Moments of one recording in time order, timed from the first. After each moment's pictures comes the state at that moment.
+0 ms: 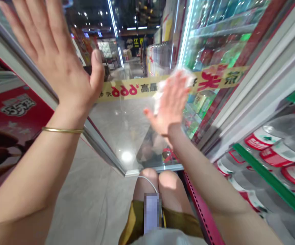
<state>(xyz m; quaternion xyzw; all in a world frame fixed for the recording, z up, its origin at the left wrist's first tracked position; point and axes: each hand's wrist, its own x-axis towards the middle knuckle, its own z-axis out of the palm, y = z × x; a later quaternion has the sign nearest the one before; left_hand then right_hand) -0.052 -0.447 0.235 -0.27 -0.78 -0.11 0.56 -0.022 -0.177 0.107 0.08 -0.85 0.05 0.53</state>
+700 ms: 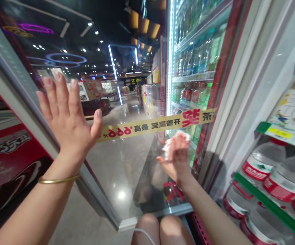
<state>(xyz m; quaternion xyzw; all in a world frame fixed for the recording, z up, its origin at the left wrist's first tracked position) -0.054 -0.447 0.234 -0.24 -0.73 -0.01 0.64 -0.036 -0.130 0.024 0.08 -0.81 0.08 0.57</state>
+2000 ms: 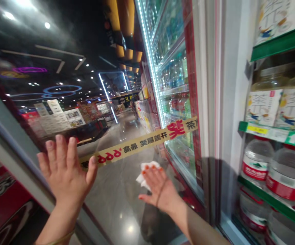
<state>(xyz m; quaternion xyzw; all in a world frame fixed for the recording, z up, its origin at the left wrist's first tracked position) -0.050 -0.444 0.179 -0.20 -0.74 -0.07 0.64 -0.037 -0.161 -0.004 0.19 -0.77 0.05 0.61</state>
